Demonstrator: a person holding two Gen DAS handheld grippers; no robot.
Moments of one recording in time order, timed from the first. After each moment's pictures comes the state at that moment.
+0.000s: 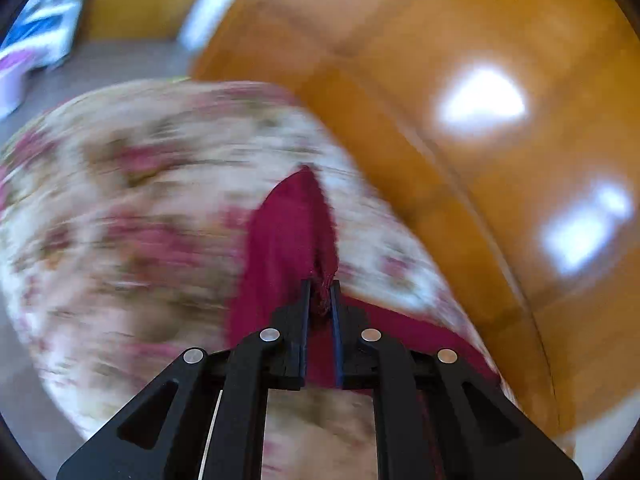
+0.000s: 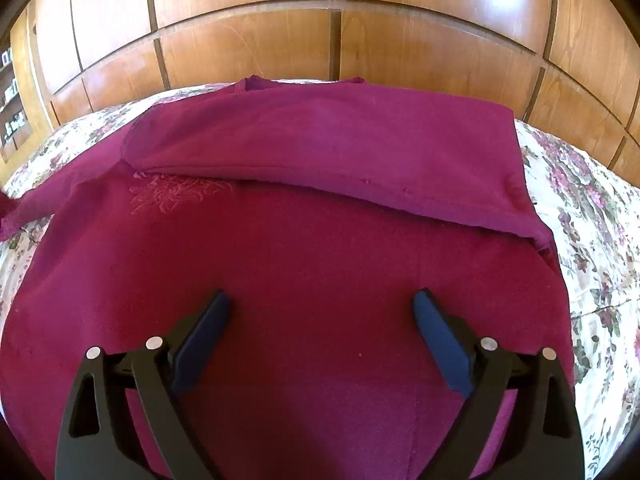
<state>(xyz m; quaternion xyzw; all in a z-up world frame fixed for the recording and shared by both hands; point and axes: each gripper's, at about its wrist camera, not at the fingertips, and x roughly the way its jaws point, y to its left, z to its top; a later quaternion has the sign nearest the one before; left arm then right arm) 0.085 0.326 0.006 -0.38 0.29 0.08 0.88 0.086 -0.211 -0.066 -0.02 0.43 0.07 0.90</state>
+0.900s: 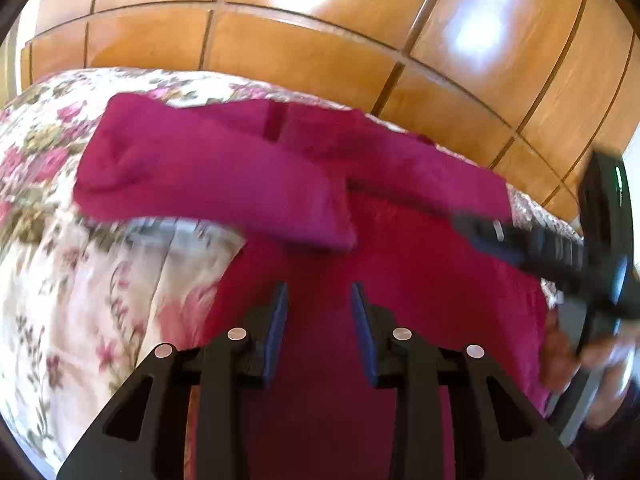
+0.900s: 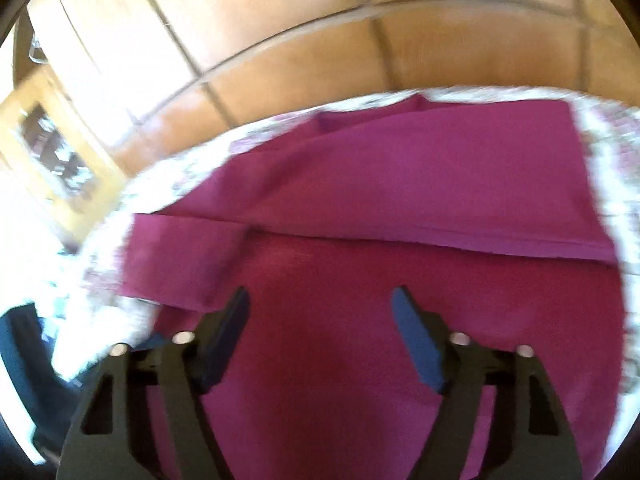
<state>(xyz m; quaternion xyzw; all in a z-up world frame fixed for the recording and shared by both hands) 0.072 0.053 -0.055 -0.14 0.40 -0.12 0.90 0.113 -0.185 -0.030 0.14 0.46 0.24 0.85</state>
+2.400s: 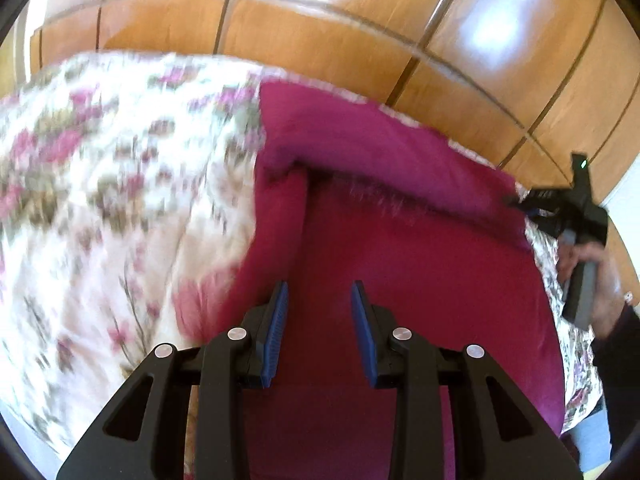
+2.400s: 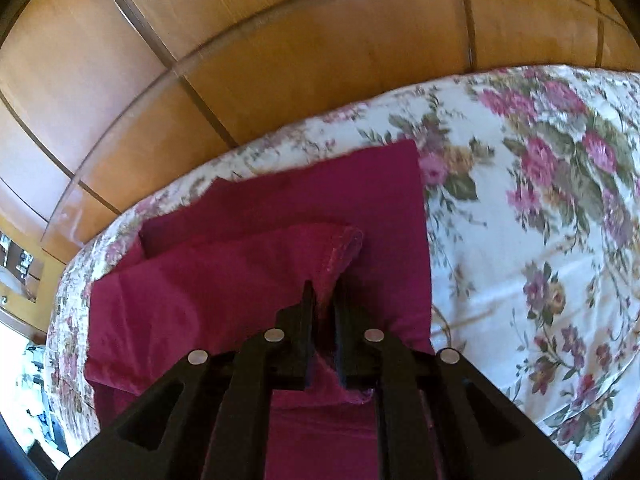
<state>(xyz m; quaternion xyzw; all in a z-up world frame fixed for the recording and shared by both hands) 0.078 0.047 -0.042 -0.14 0.41 -0.10 0.89 0.189 -0.349 -0.042 0.19 0.46 0.05 0.86</state>
